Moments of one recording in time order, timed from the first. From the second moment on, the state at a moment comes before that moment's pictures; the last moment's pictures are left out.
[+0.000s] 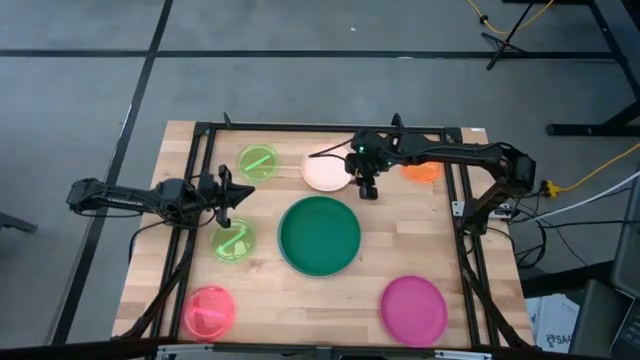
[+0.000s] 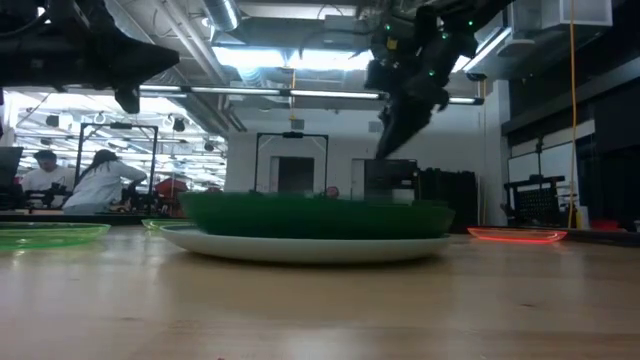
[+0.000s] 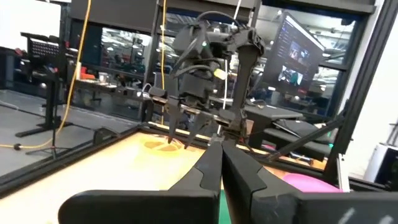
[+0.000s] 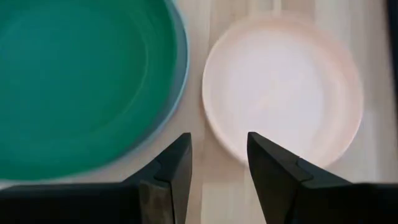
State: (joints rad) left arm -0.04 0.25 0.01 0.42 -0.27 -0.19; right arm -0.32 1.62 1.22 -0.65 -0.17 -0.39
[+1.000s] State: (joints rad) left arm -0.07 0.42 0.01 0.62 -0.40 -0.17; right arm 0.19 1.47 1.21 -0.92 -0.19 0.06
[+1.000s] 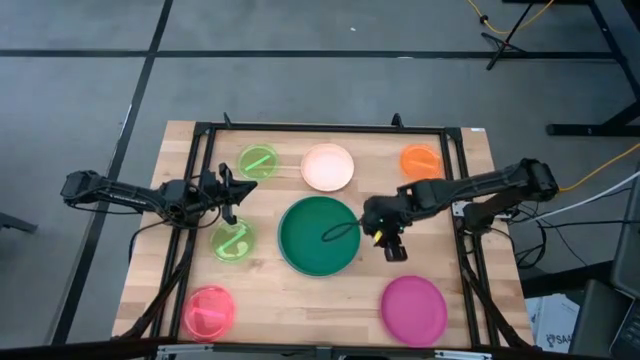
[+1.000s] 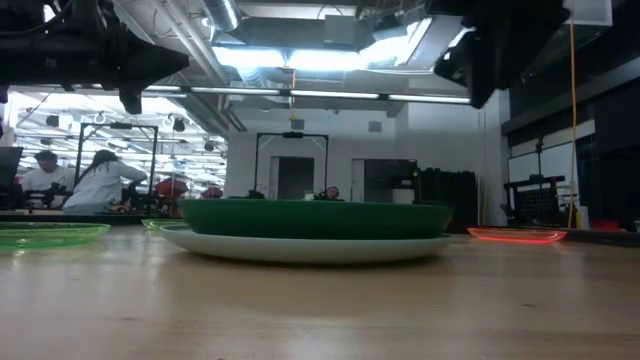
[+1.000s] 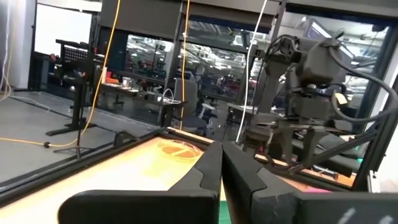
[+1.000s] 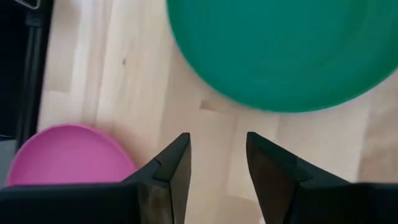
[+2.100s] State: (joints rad) left arm -0.07 0.42 0.01 0.73 -0.41 -0.02; right arm 0.53 1.35 1.00 -0.90 -0.05 0.57
